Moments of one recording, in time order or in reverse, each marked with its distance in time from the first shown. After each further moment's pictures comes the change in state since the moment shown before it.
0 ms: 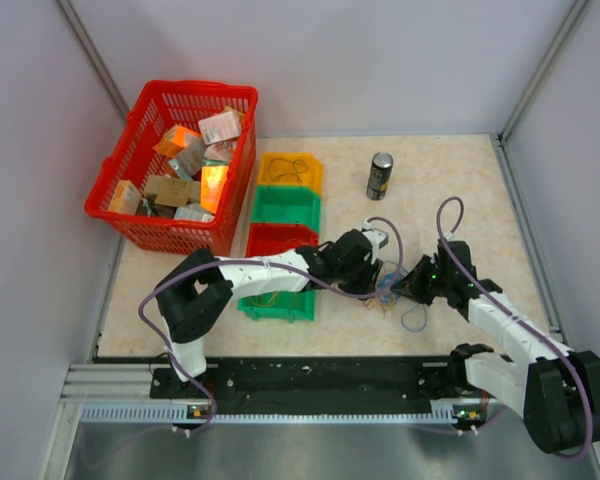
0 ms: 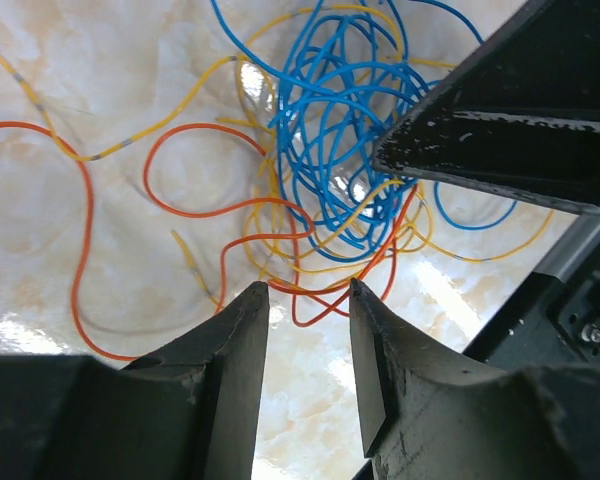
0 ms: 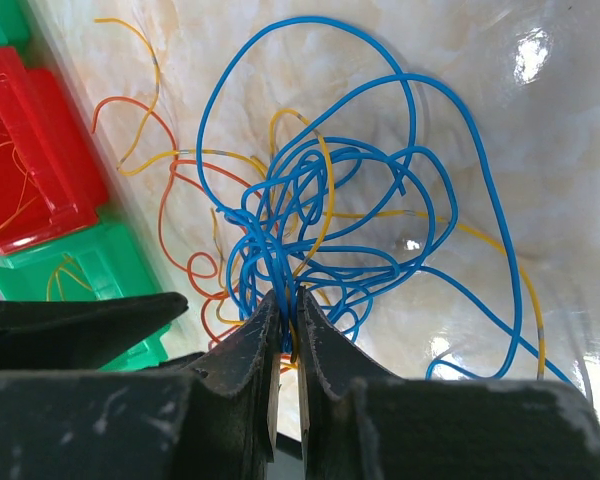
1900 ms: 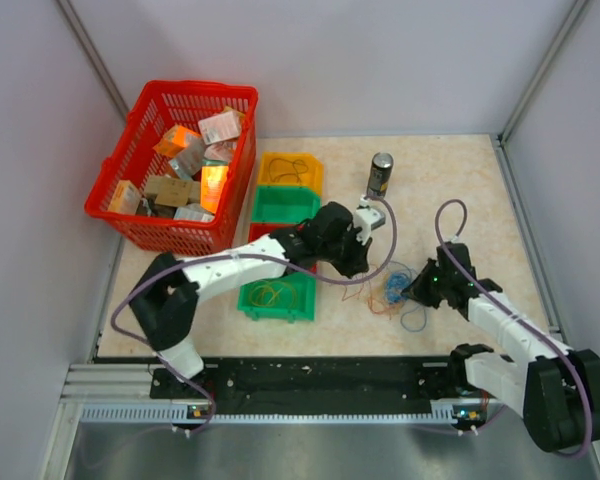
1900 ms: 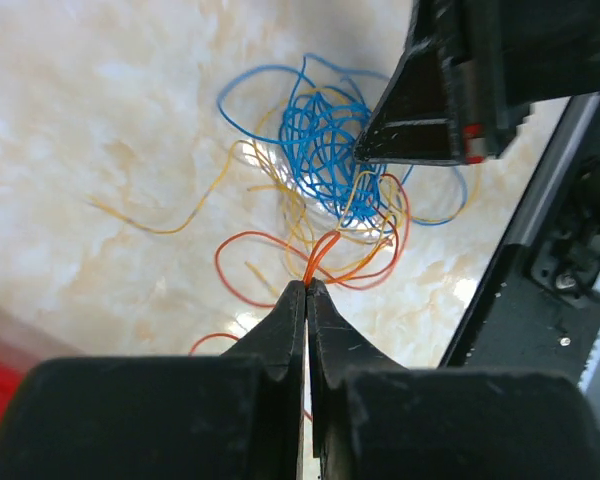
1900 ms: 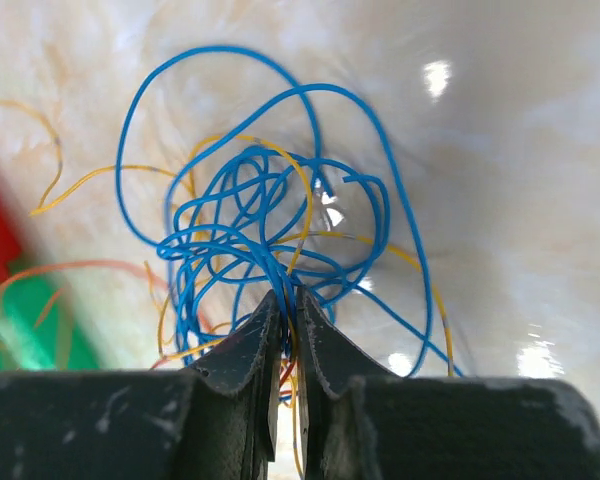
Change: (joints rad) left arm 0.103 -0.093 0.036 -0.015 0.178 0.261; right arm -0.003 0.017 0.001 -0.054 0.128 -0.047
